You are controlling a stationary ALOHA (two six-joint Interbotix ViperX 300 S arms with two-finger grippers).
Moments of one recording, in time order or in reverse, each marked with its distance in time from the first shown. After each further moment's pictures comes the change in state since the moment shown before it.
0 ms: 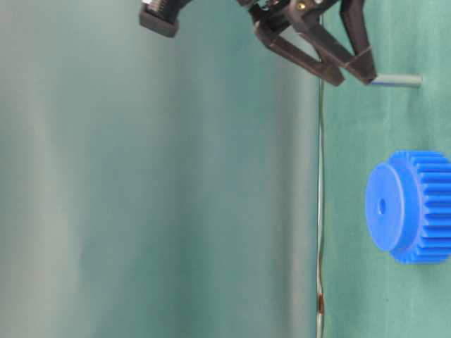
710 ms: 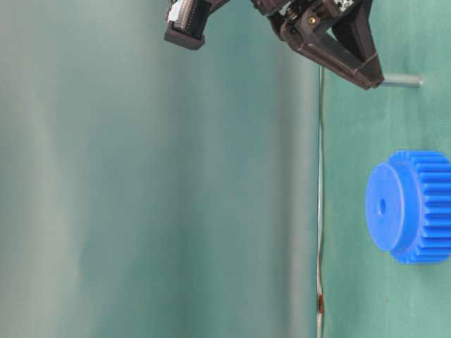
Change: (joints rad) left arm 0.000 0.000 0.000 0.000 0.000 -0.002; right arm -0.003 0.052 -0.021 0.011 0.032 -0.003
